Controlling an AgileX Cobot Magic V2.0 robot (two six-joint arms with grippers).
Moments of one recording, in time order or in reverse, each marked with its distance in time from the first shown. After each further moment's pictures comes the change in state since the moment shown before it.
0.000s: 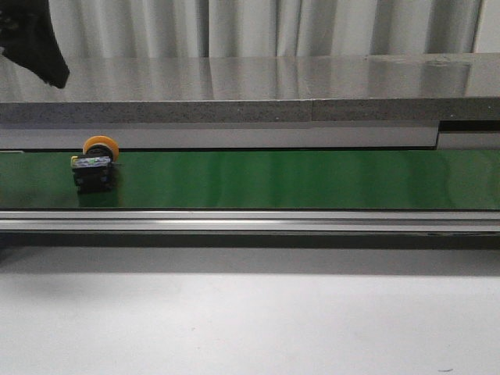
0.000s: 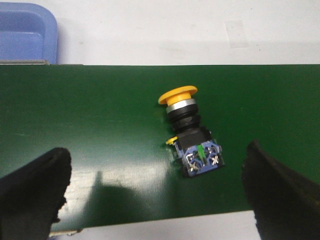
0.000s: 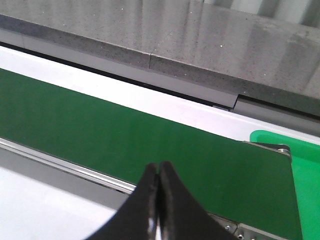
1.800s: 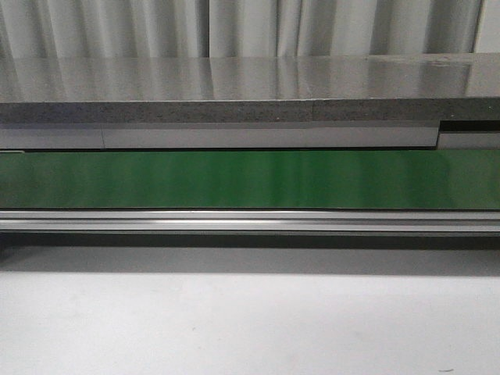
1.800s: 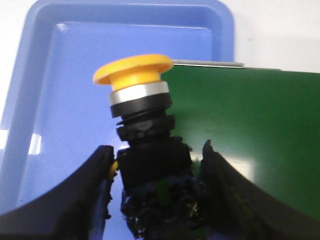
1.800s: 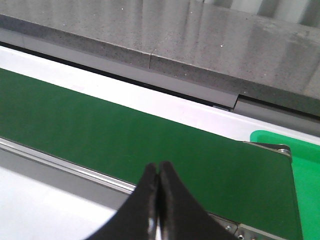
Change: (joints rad) left arm 0.295 0.084 -0.074 0.274 0.058 0.000; right arm 0.000 0.000 0.000 0.001 0.000 0.000
